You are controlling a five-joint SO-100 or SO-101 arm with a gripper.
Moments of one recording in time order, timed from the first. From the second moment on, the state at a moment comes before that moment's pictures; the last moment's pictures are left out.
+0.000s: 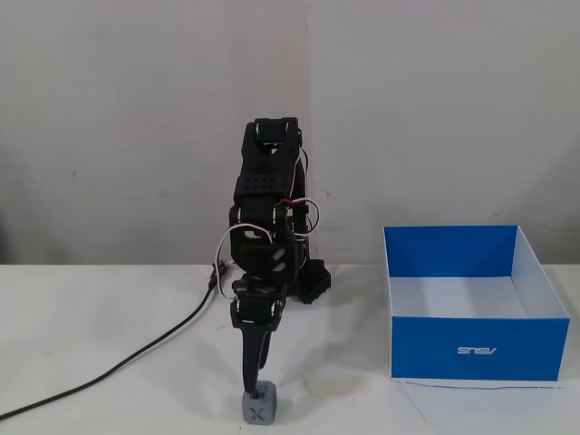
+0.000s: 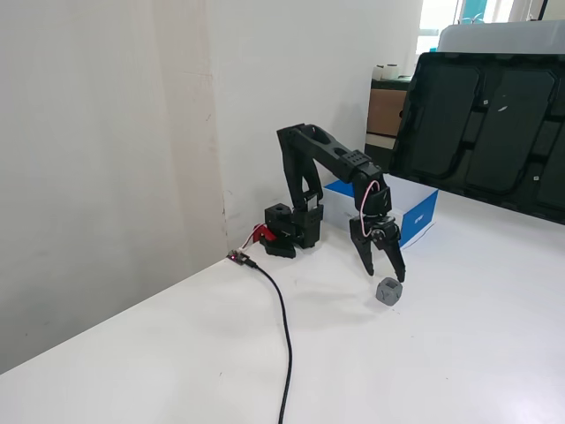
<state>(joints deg) -3.3 100.5 121.8 58.8 13.0</state>
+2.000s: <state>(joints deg) -4.2 92.0 115.0 53.3 14.2</state>
